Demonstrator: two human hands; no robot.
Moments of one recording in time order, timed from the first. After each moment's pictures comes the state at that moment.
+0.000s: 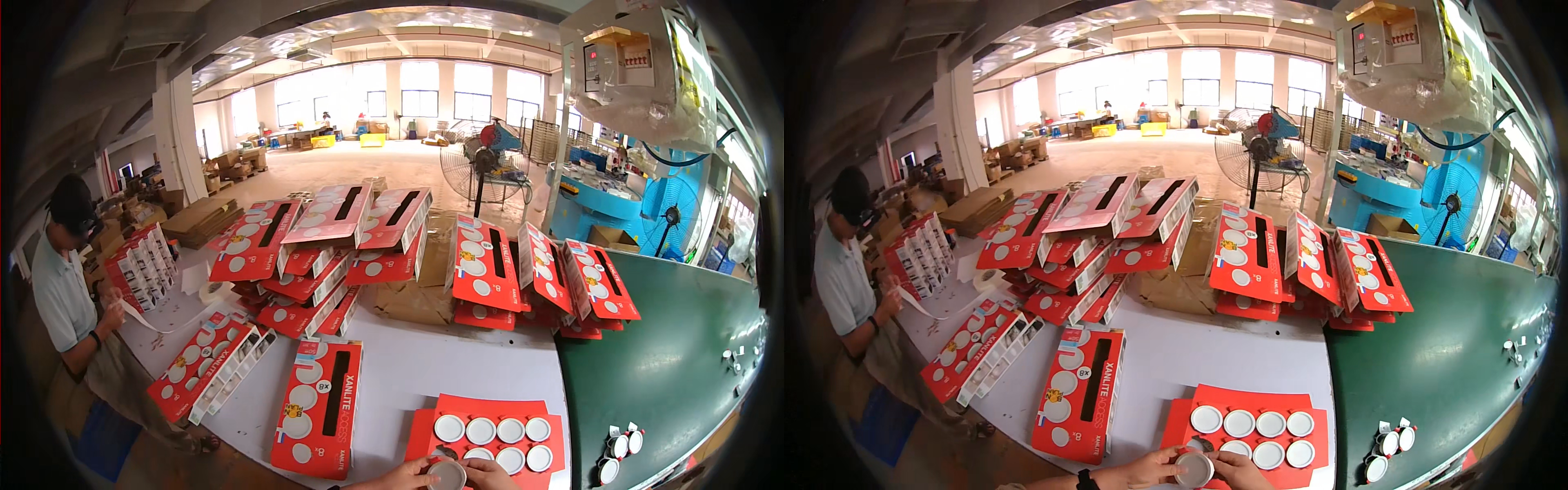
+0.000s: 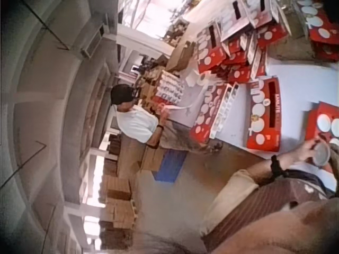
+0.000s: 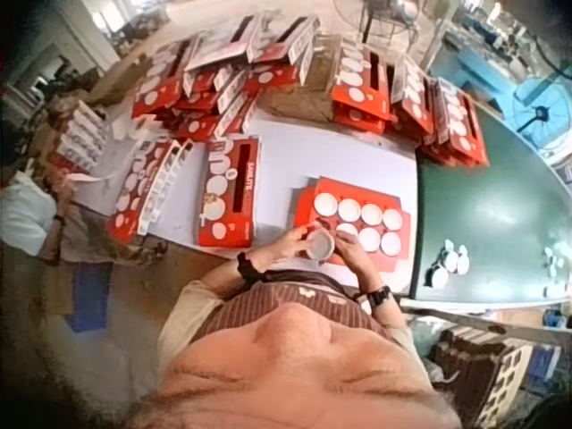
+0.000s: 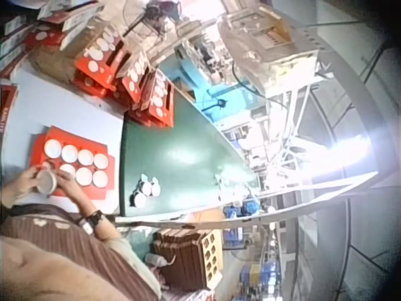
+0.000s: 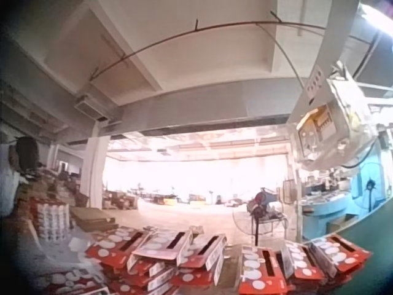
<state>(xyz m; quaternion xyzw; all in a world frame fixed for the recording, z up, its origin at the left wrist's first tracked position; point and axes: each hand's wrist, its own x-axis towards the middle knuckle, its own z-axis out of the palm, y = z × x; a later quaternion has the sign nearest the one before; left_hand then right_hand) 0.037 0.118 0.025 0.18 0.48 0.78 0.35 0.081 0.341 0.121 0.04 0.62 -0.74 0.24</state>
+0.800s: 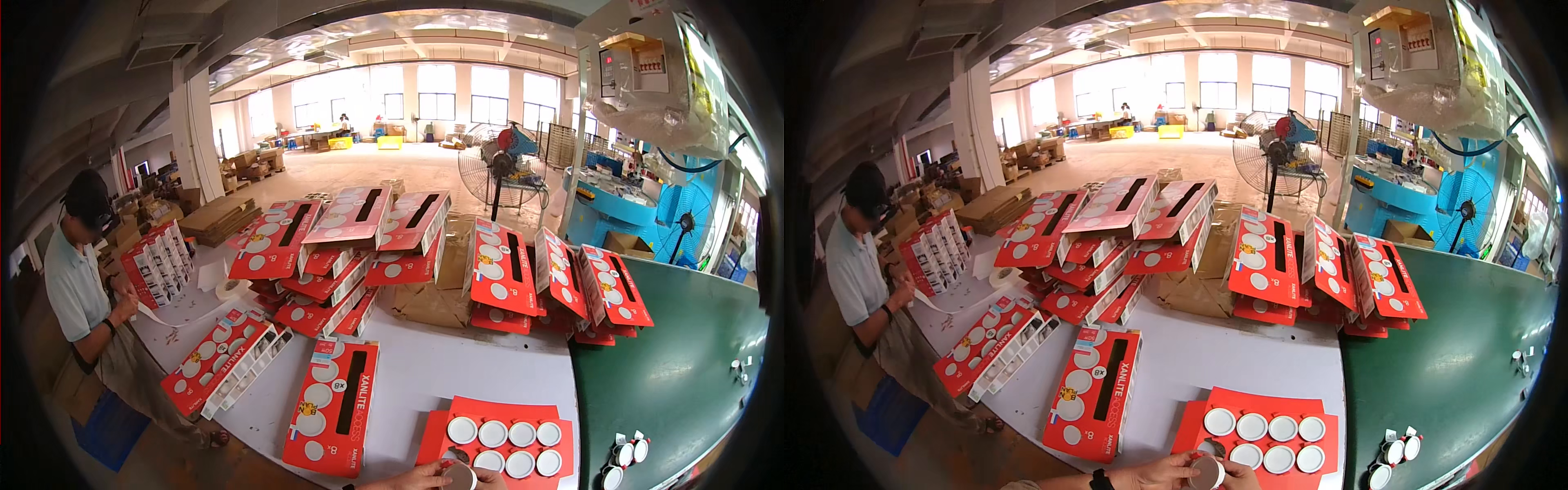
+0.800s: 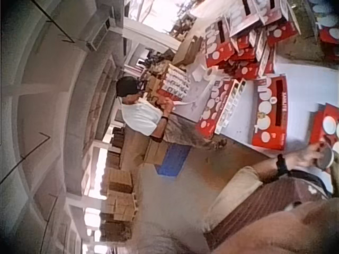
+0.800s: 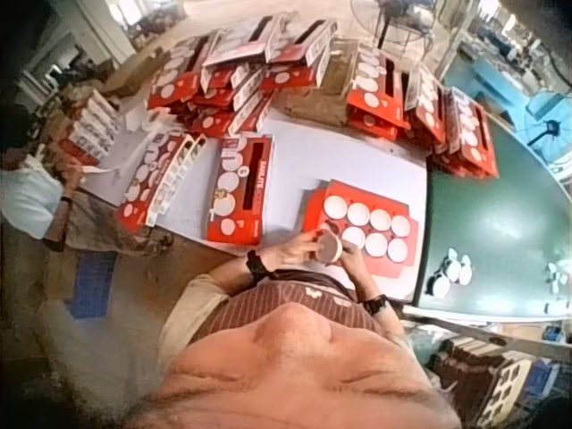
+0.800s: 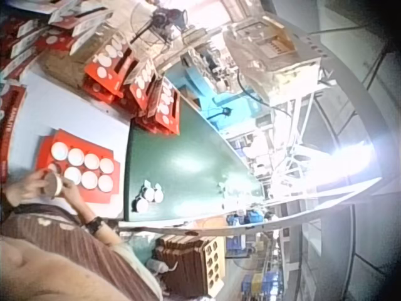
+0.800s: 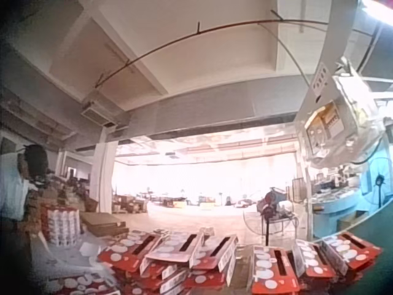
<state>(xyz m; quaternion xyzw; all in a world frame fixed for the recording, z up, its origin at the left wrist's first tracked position) 0.051 0.119 0.048 0.08 0.30 0.84 0.44 0.093 0.325 0.079 0.06 0.68 -0.71 0.17</state>
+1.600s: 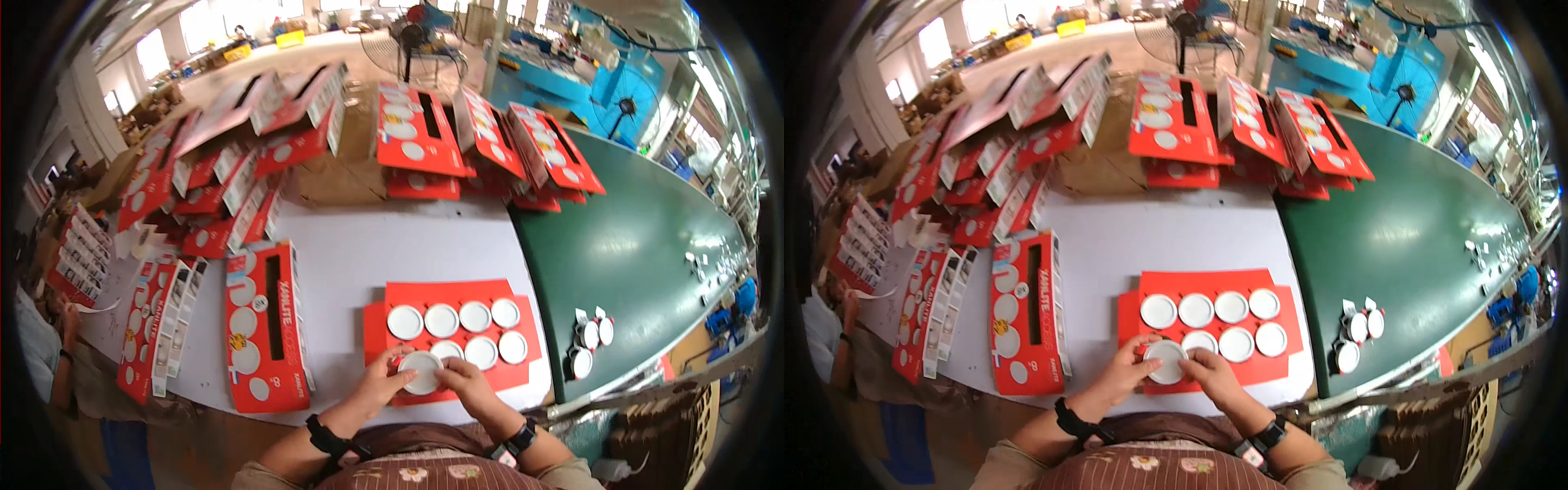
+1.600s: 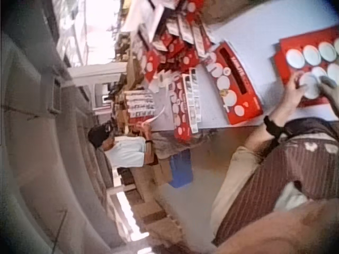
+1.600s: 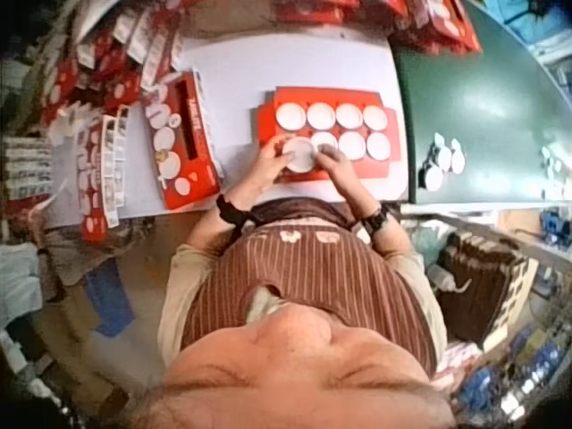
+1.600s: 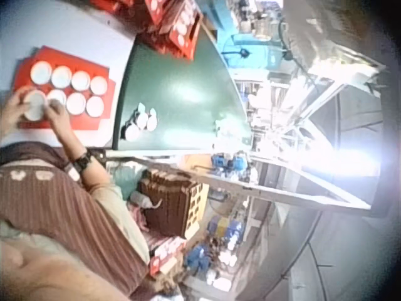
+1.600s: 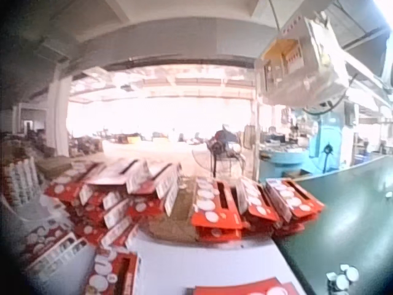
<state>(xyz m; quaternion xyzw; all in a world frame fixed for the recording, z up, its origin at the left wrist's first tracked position) 0.034 0.144 0.063 0.02 0.53 0.78 0.34 0.091 0.346 0.087 0.09 0.66 -0.74 0.13</state>
